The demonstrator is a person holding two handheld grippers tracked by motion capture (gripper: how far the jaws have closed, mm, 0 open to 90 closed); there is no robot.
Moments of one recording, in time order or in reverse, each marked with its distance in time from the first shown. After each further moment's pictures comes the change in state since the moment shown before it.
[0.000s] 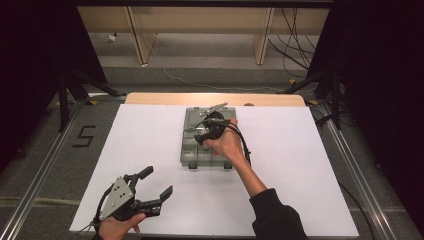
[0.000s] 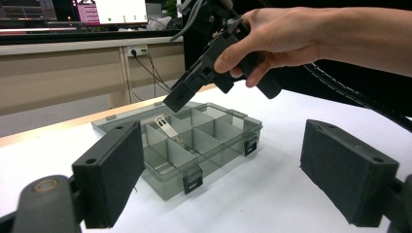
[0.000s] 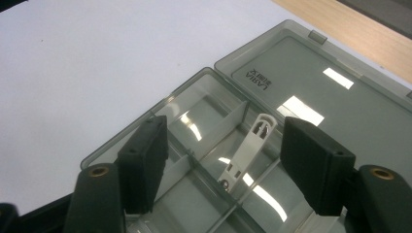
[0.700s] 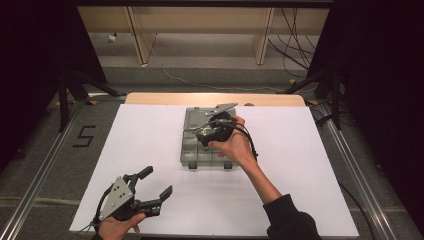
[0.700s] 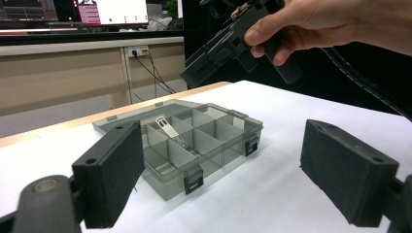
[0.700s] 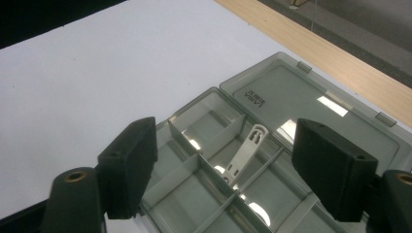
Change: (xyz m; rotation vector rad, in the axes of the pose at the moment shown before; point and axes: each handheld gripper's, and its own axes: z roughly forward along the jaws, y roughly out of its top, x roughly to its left) left arm 0.000 0.000 0.000 -0.001 0.003 -0.007; right arm 0.006 -0.004 -0.041 -0.098 0.009 -0.044
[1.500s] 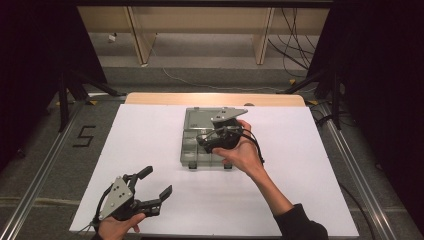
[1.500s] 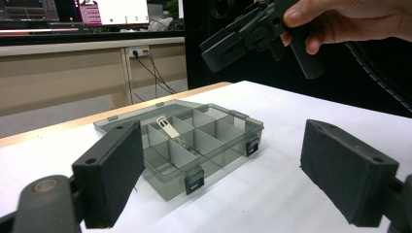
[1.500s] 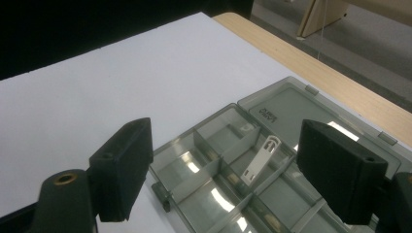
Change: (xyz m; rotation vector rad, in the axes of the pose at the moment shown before) left arm 0.000 0.000 0.000 -0.001 0.009 -0.001; right arm 0.013 -0.010 -0.030 -0.107 0.046 -0.035
